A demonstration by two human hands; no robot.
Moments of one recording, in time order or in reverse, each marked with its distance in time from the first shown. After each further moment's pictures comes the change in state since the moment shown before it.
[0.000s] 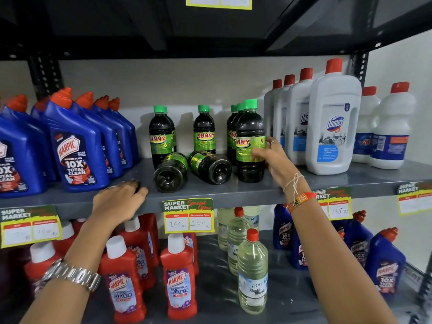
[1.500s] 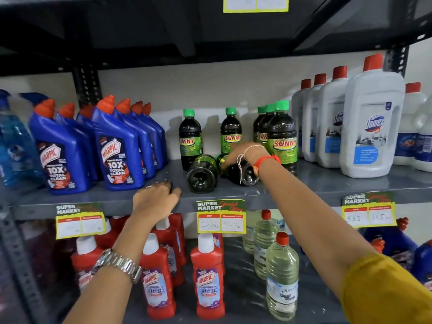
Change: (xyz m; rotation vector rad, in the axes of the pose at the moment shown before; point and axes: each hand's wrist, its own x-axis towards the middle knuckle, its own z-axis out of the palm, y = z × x) left_hand -0.002 0.002 -0.001 -0.021 0.045 -0.002; right_hand 0.020 -0.035 0.120 -1.349 -0.443 -0.045
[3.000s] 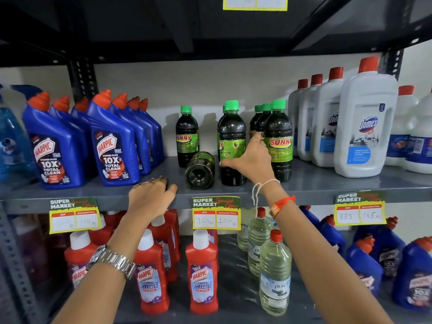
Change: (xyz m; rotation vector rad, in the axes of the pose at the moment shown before) left_hand 0.000 -0.001 0.007 -0.012 0.104 0.032; right_hand -0.041 0.015 0.037 0.535 0.622 0.020
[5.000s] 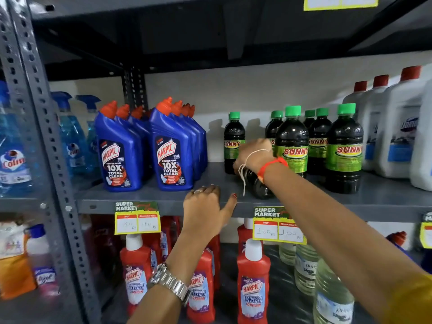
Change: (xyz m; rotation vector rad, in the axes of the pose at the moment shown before) left_hand -0.025 -0.008 -0.008 -0.142 0.159 0.021; right_hand 0.029 -0.112 0.077 -0.896 -0.348 -0.159
